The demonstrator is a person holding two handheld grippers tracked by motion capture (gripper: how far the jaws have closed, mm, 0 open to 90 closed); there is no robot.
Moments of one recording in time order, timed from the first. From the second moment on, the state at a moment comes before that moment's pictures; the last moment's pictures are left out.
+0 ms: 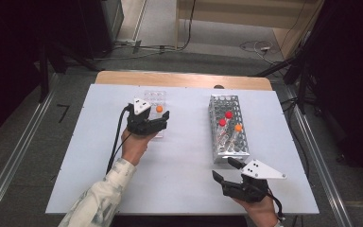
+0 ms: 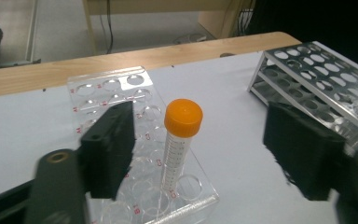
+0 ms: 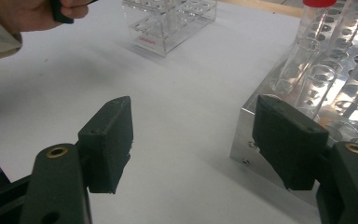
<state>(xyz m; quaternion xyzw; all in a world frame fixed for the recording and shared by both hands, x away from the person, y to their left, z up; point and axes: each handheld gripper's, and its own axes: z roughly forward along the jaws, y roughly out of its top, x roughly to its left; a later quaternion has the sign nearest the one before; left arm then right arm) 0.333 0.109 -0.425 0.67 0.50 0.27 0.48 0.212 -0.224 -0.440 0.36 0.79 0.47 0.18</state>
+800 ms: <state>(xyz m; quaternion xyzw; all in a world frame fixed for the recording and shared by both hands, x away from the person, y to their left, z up) 0.257 0.124 -0.435 0.66 0.51 0.25 0.49 0.231 -0.257 -0.433 0.41 0.75 0.46 0.23</state>
